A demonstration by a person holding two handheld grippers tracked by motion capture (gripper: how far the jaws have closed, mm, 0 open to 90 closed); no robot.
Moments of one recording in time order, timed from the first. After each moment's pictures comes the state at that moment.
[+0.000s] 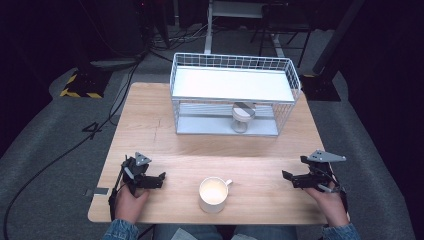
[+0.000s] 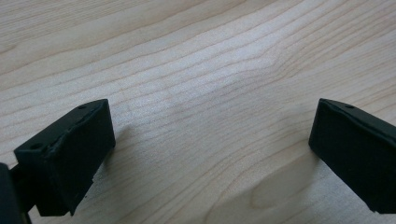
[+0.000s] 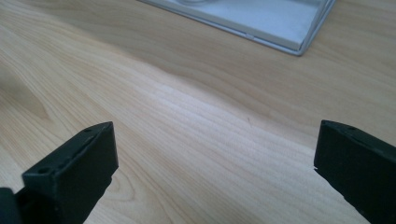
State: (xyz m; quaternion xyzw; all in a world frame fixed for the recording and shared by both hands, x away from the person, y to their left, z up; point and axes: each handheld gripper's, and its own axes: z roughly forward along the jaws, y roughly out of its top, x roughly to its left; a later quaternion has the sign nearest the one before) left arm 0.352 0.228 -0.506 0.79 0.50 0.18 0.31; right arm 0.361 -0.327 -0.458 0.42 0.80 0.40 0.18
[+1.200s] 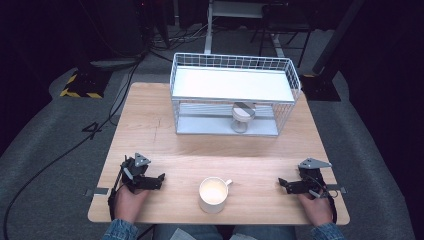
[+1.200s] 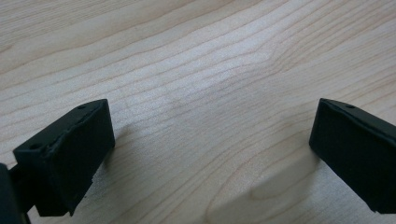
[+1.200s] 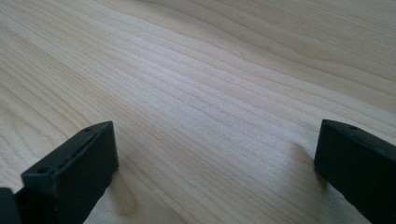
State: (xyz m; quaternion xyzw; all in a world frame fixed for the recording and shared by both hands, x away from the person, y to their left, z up) left arm 0.350 0.231 -0.506 0.79 0.49 0.18 0.31; right arm 0.364 -0.324 -0.506 0.44 0.81 0.34 0.18
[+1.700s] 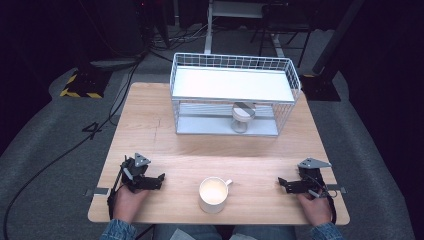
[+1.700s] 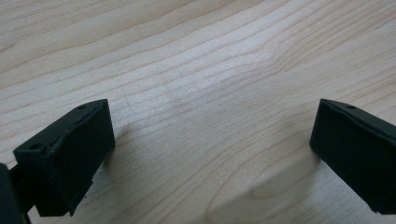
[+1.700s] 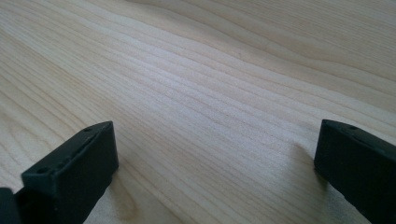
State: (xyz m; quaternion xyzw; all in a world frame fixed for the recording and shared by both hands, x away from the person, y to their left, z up) left arm 0.349 0.231 -0.506 0.79 0.50 0.18 0.31; right arm 0.364 -0.322 -0.506 0.45 0.81 0.34 0.19
